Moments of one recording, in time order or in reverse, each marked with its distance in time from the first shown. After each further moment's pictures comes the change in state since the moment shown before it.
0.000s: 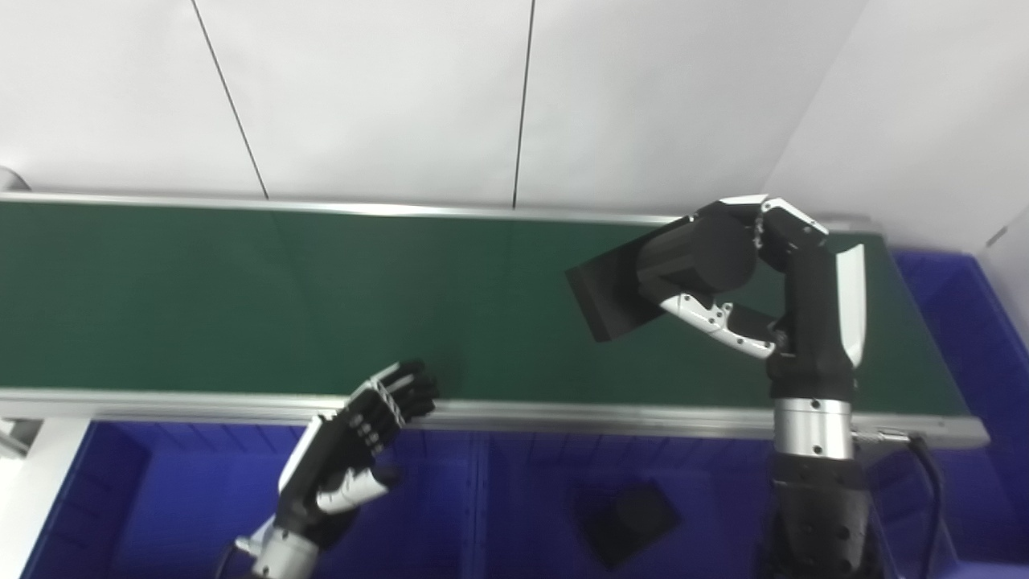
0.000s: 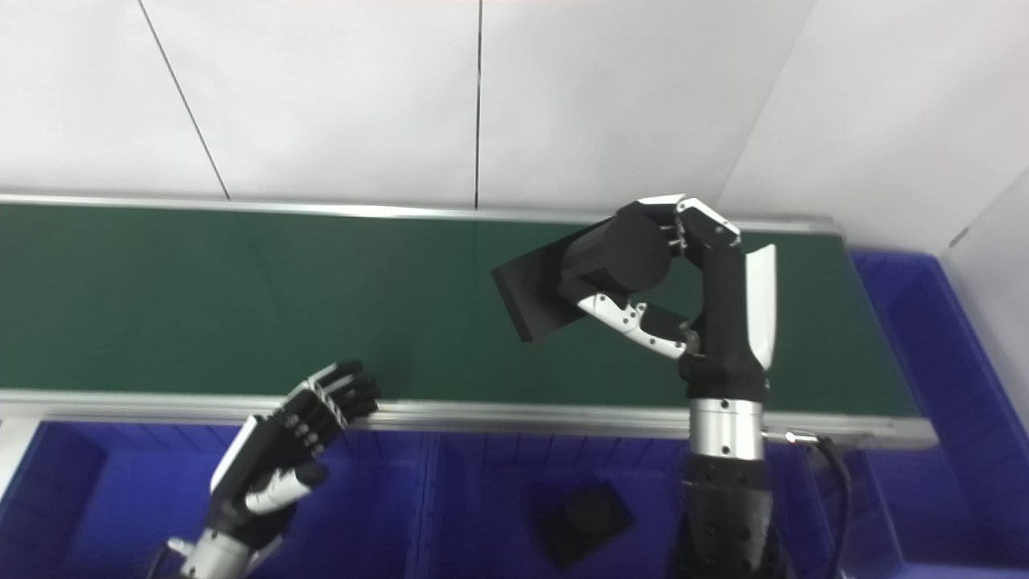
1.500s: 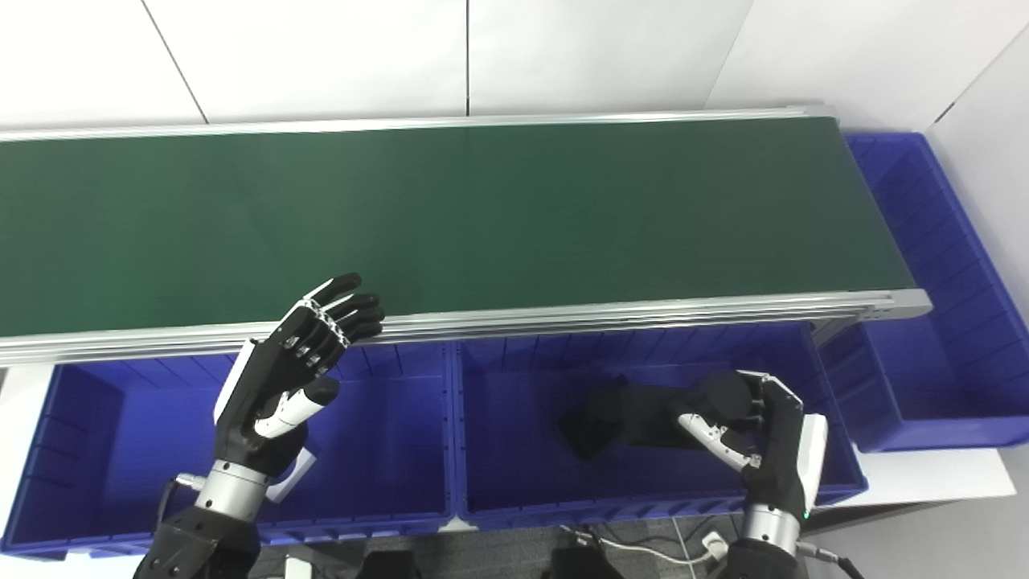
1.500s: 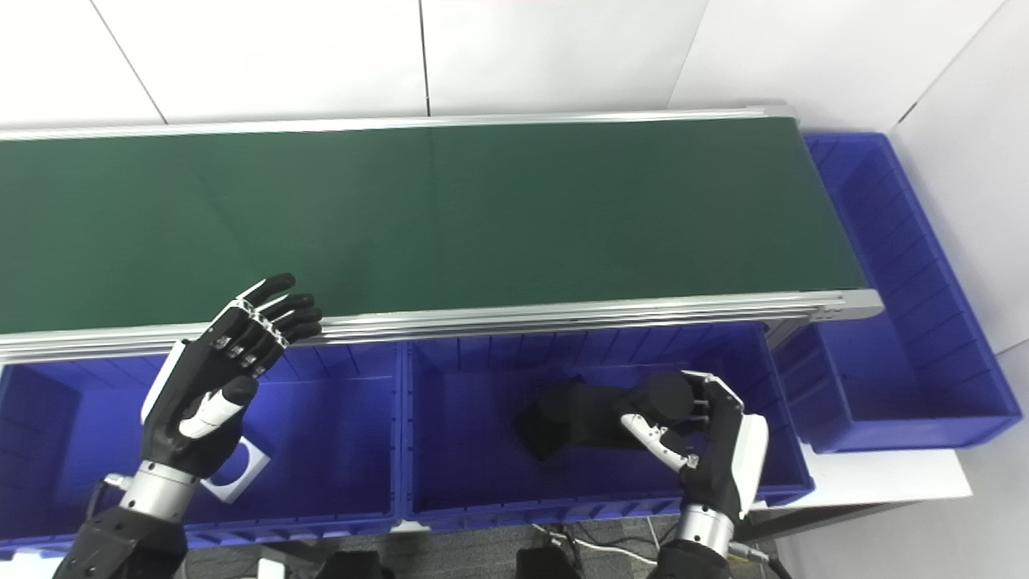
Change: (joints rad) left arm 0.034 0.023 0.064 -0.175 -0.020 0.141 -0.013; right arm 0.298 0.062 -0.170 0.633 0.023 -0.184 -0.360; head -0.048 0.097
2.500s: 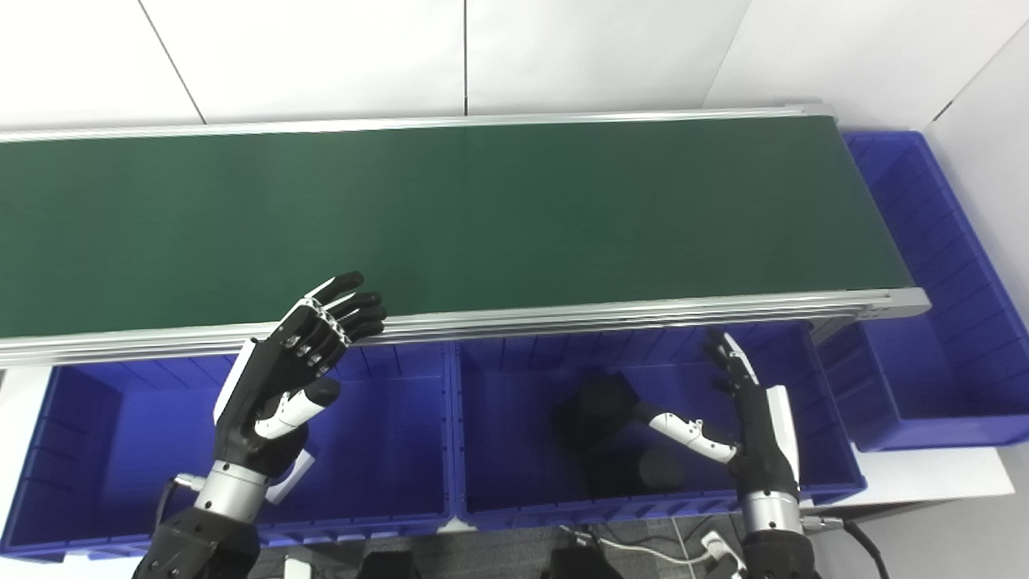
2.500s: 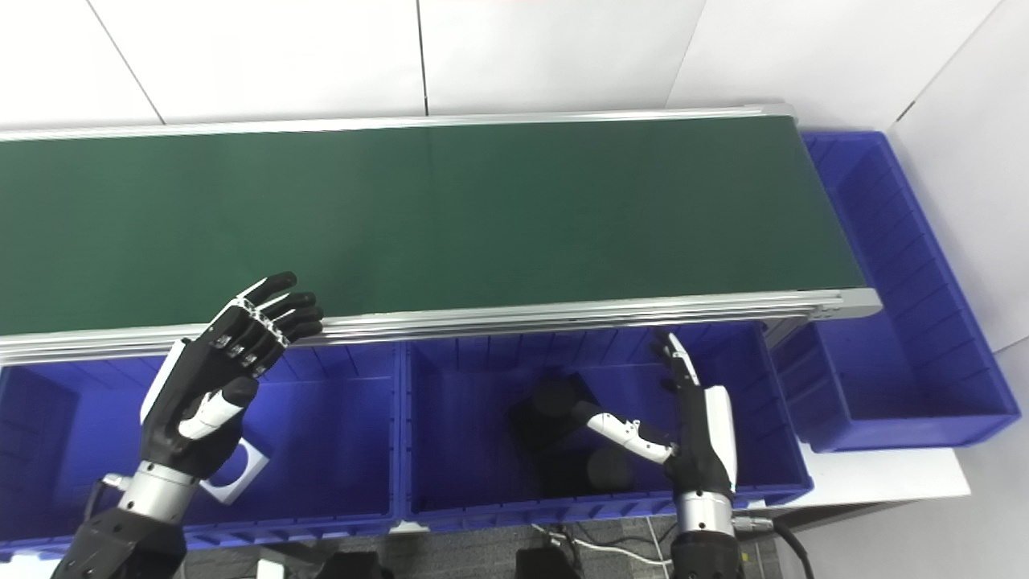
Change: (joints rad) left arm 0.002 -0.004 -0.002 -0.003 0.009 0.005 0.000; right arm 0.058 -0.143 0.144 -0.282 0.014 0.181 0.298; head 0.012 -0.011
